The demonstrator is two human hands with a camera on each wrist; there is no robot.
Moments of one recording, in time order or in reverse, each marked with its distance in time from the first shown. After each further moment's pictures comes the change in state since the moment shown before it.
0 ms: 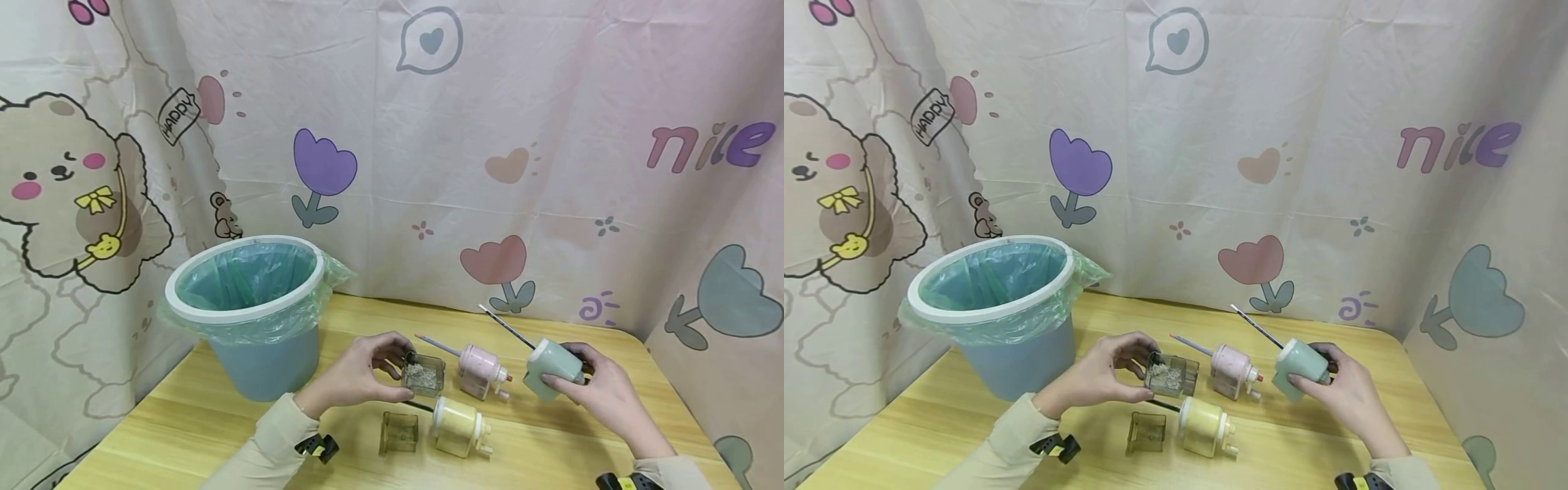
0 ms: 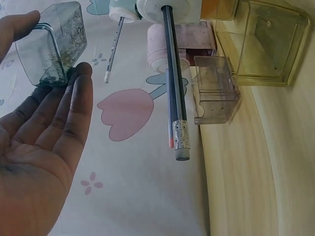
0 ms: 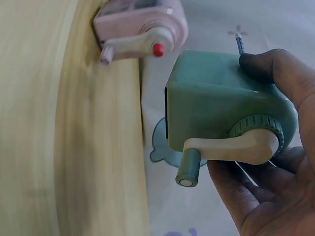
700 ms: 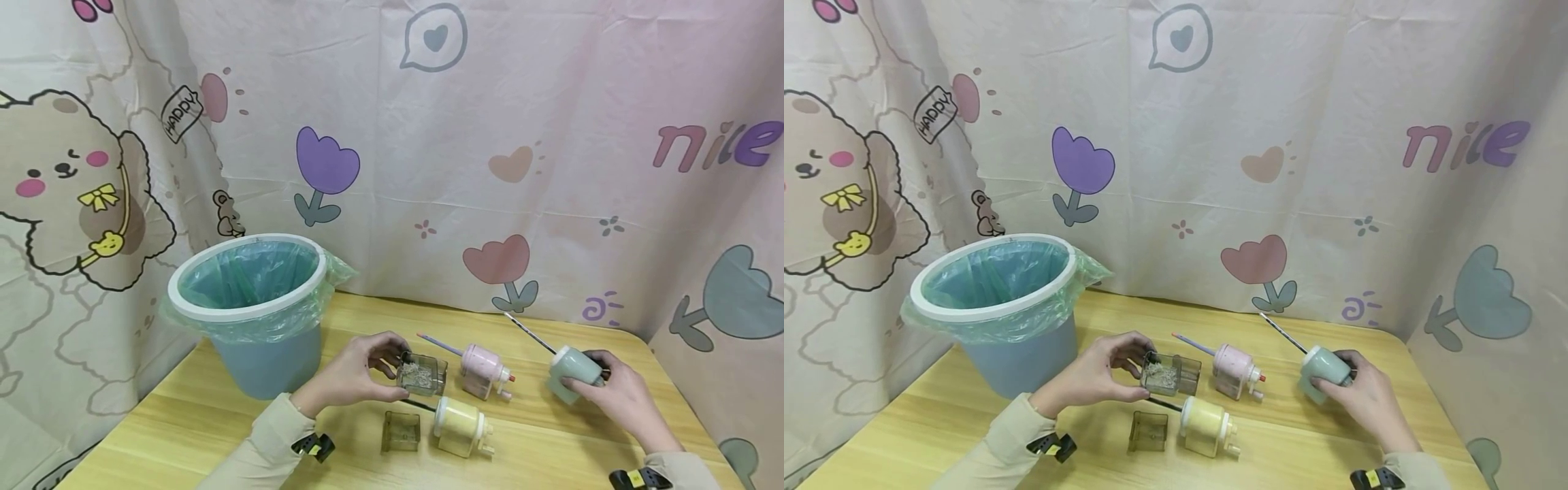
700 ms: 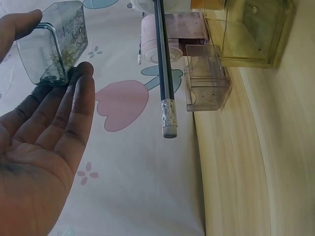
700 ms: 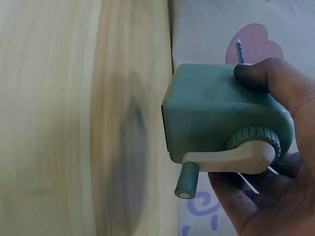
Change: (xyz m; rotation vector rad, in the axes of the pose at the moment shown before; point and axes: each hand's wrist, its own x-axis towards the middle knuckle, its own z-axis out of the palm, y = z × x) left_hand -0.006 -0.007 -0.006 0.035 0.007 -0.015; right_hand 0.014 0.047 -0.003 -0.101 -0.001 0.046
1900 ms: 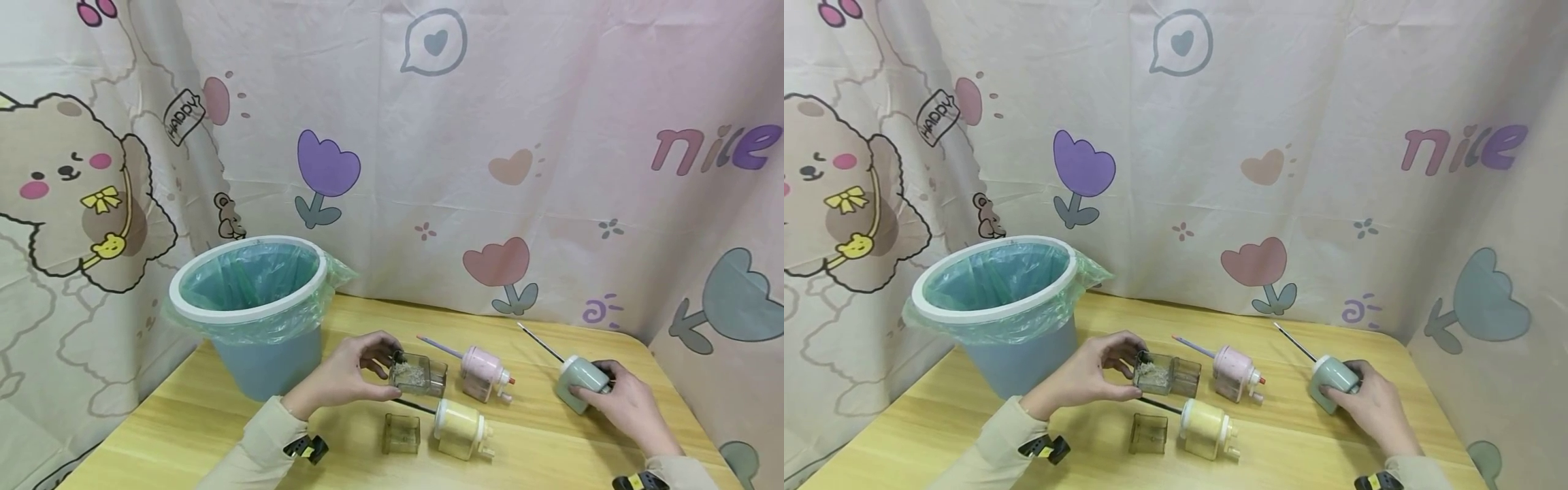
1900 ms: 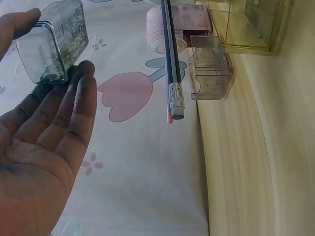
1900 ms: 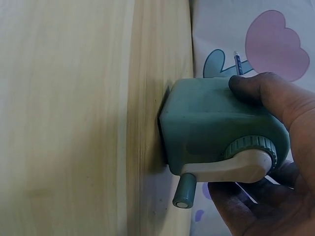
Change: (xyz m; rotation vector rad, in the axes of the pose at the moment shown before) left_hand -0.008 0.004 -0.009 0.028 0.027 -0.030; right_hand 0.004 0.025 0.003 -0.055 -0.019 0.045
